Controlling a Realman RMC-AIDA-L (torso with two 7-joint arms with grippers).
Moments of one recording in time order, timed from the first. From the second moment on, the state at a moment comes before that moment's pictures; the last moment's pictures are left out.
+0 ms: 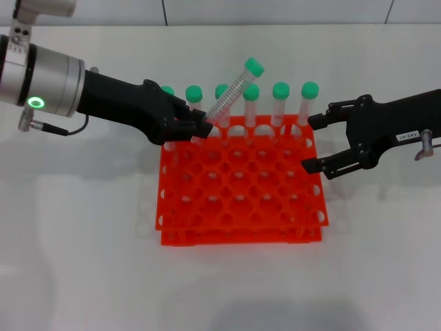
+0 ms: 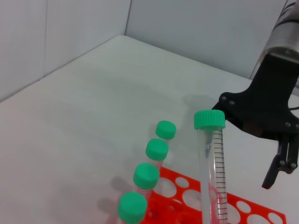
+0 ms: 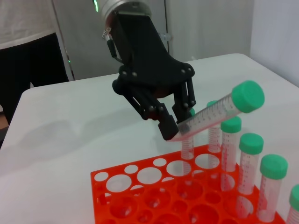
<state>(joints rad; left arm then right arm) -0.80 -1.98 0.85 0.66 2.16 1.58 -1.66 0.64 1.96 -1.13 -0.85 -1.92 -1.49 1.55</state>
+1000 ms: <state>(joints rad) -0.75 -2.02 0.85 0.65 2.12 1.54 -1.45 0.63 1.97 -1.08 -0.84 -1.91 -1.45 1.57</state>
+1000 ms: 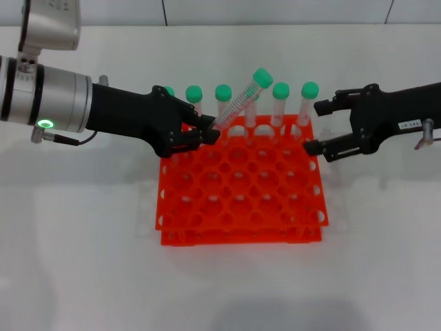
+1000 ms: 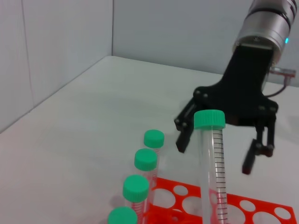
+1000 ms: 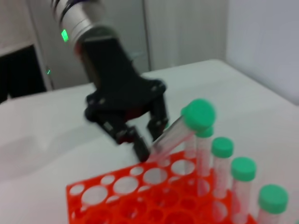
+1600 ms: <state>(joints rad) -0.76 -2.02 0.85 0.66 2.13 1.54 -1.45 0.64 2.01 -1.02 -0.82 -1.75 -1.43 1.69</state>
